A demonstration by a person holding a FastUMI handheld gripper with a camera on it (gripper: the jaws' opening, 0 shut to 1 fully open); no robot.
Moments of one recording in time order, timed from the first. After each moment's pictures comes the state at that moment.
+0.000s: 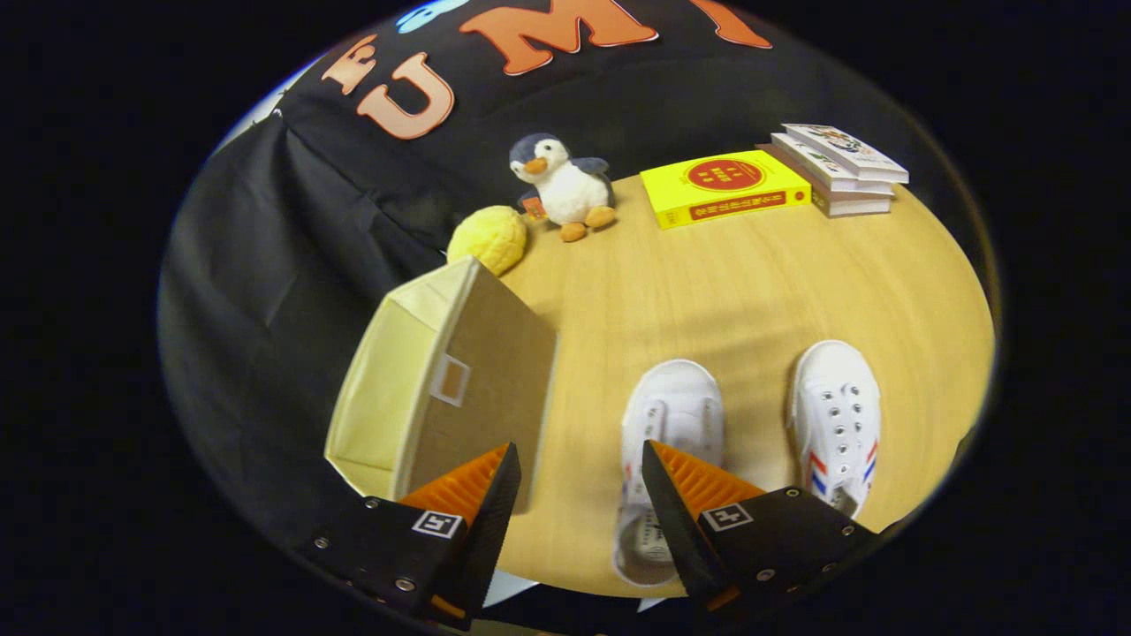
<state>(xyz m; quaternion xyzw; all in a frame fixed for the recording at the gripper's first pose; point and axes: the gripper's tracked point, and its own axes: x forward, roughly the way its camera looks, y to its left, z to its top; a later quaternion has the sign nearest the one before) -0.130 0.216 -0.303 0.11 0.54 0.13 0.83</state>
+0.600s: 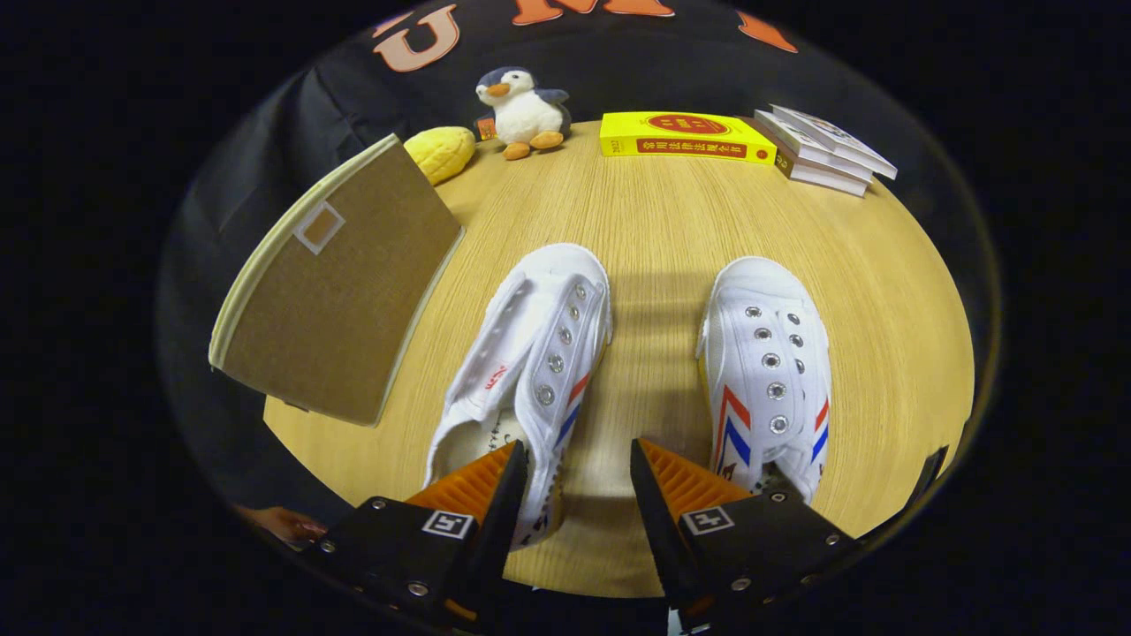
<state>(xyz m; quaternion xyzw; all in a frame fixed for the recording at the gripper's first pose) -0.180 0.147 -0.379 -0.01 0.58 0.13 0.81</state>
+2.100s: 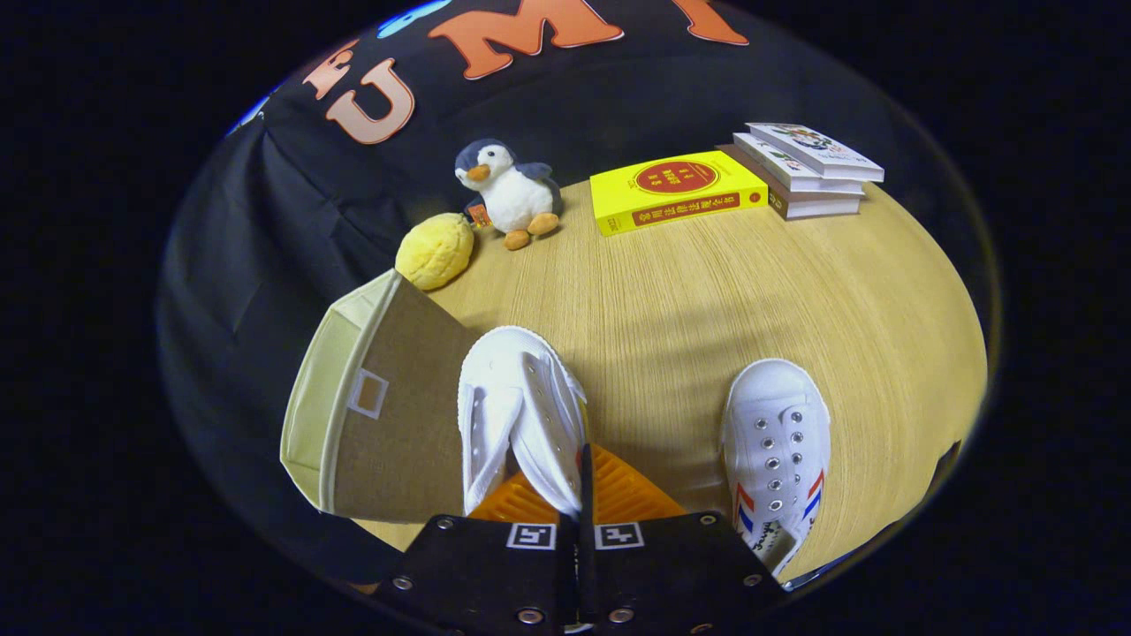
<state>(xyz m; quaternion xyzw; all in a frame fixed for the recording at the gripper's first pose) -0.094 0.179 -0.303 0.11 0.53 0.09 0.84</state>
